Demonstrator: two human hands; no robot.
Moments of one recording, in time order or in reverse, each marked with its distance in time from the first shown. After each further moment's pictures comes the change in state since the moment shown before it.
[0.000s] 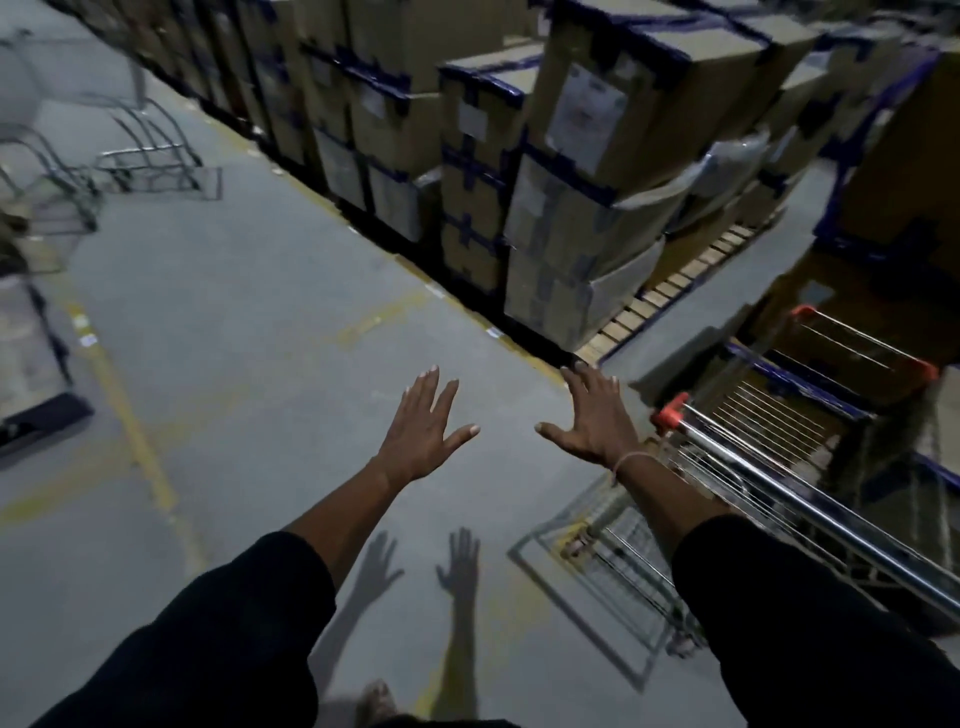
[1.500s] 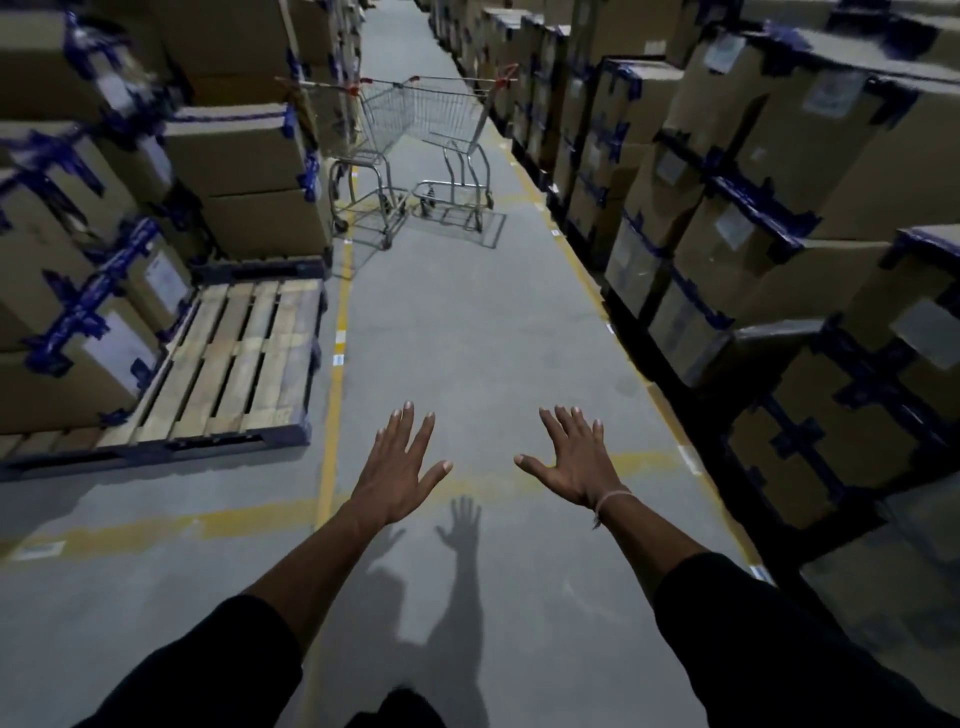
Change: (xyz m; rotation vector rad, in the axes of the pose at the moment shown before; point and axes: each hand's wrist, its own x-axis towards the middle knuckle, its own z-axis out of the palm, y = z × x) left_hand 0.233 -0.675 -0.258 -0.007 0.189 -0.631; right_hand 0.734 -0.517 0.181 0.084 -0.270 -0.525
